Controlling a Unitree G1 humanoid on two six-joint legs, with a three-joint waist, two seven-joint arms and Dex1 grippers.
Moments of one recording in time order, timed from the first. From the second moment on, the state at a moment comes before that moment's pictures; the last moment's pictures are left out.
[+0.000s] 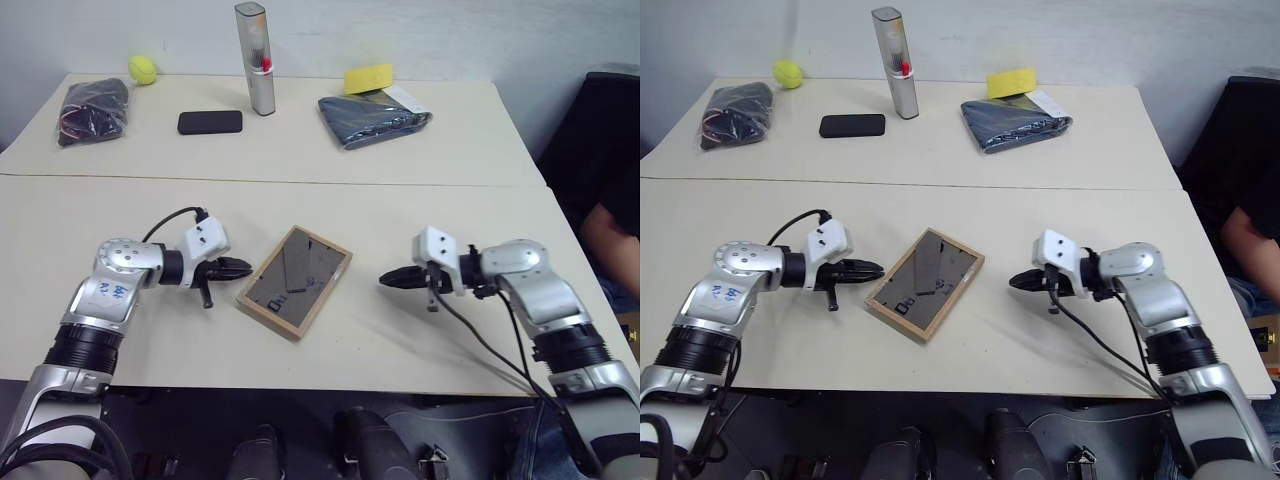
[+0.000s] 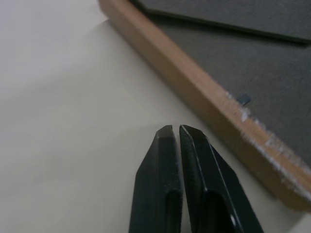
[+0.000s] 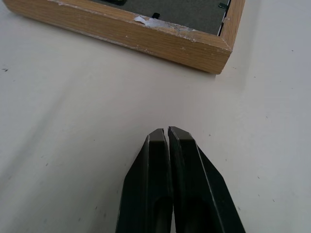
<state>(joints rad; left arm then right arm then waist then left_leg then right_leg) -0.57 0.75 -0.14 0.25 -0.15 0.32 -1.10 -0.64 -0.61 0.25 0.30 0.13 0.16 1.21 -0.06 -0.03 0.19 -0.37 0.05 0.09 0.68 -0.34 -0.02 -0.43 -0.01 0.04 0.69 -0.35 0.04</state>
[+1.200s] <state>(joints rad) -0.61 0.52 0.02 0.09 -0.61 1.50 -0.93 -0.63 -0.57 0.38 0.13 -0.06 0.08 1.22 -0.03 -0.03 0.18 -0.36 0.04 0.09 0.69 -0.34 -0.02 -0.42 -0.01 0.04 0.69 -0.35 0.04</state>
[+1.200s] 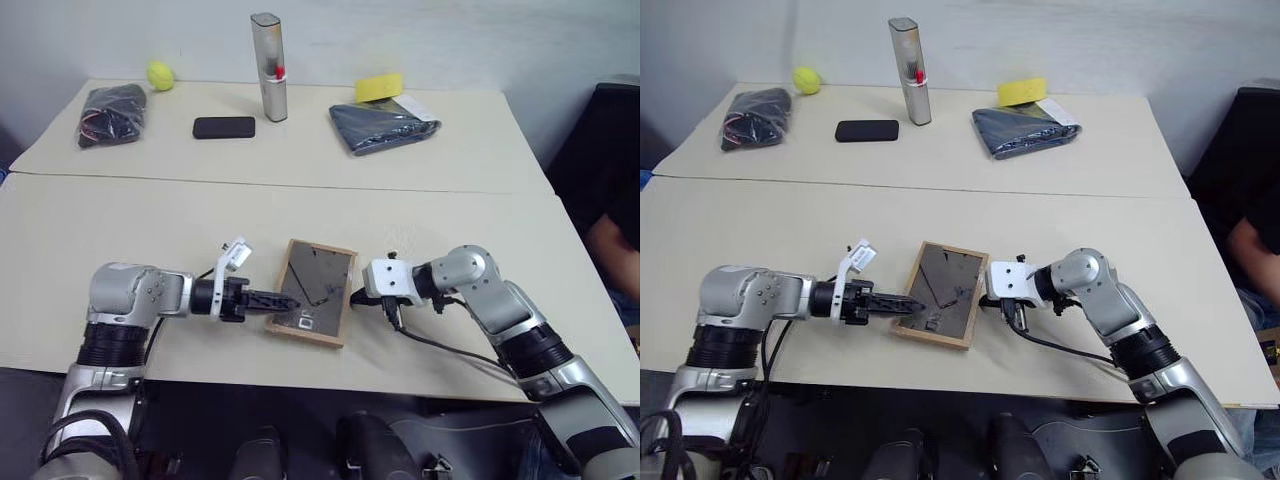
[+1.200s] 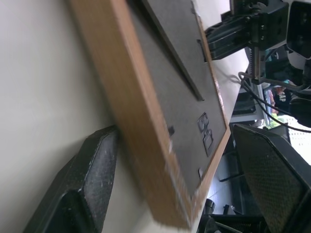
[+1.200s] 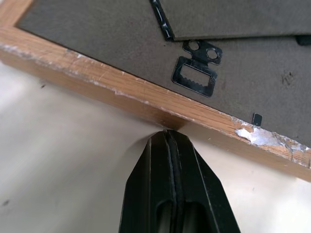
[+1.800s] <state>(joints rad) -0.64 0.61 0.04 0.13 -0.70 1.51 -0.93 -0.70 -0.62 0.18 0.05 0.23 0.49 1.25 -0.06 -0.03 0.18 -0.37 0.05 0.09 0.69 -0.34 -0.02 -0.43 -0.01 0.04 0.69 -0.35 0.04</state>
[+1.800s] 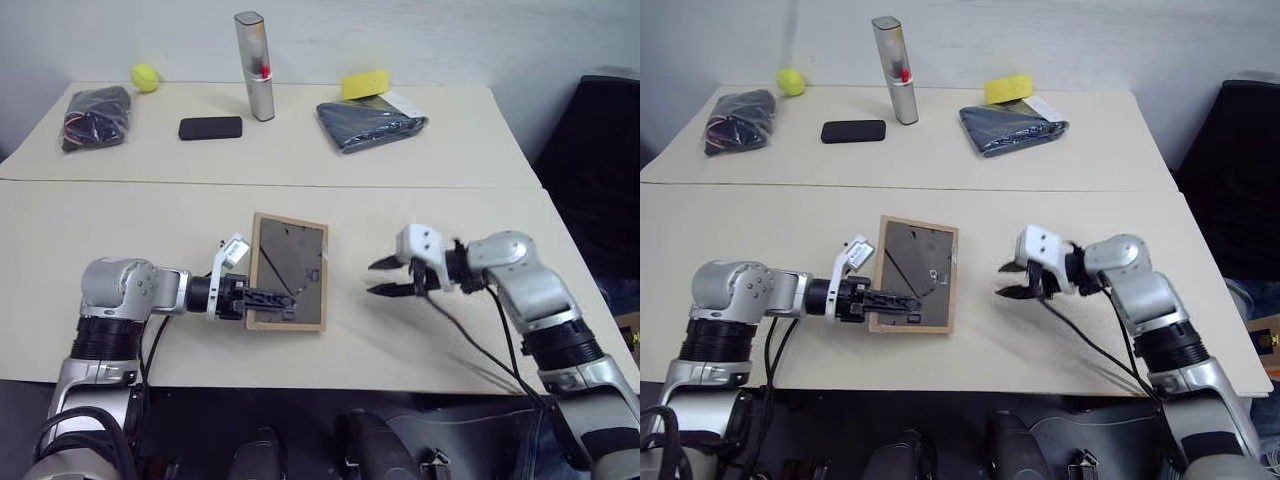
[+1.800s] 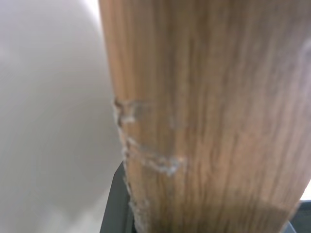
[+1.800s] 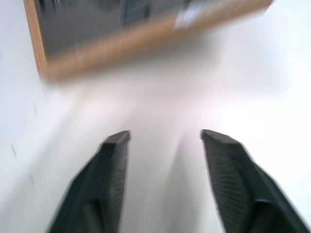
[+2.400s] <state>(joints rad) -0.65 0.68 -0.05 0.01 -0.72 1.41 -0.95 -0.79 -0.38 0.19 -0.03 0.43 0.75 1.11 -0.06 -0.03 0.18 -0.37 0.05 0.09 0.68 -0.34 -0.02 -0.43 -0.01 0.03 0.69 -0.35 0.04</state>
